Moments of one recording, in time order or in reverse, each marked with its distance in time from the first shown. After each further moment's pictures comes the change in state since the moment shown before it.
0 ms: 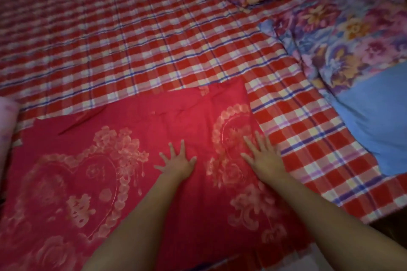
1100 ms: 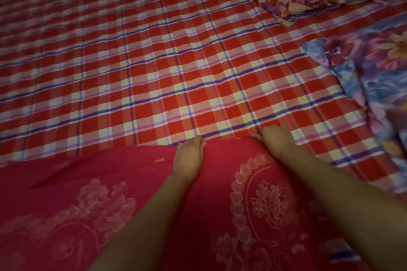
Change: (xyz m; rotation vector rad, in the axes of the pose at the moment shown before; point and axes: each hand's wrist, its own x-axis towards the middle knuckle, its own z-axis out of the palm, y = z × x) left_hand 0.194 0.066 -0.107 -0.022 0.521 0.386; right_hand 0.290 -0.018 -0.111 -0.214 -0.050 -0.096
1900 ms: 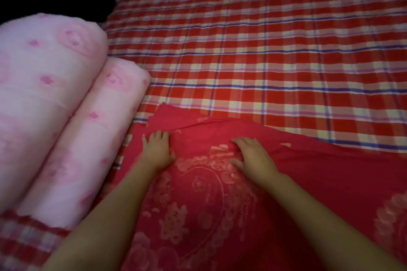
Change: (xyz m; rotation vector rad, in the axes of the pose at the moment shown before) left_hand -0.193 -0.322 -0.164 0.372 -0.129 -0.598; right_hand -0.091 -0.369 -0.006 0.344 0.115 -0.670
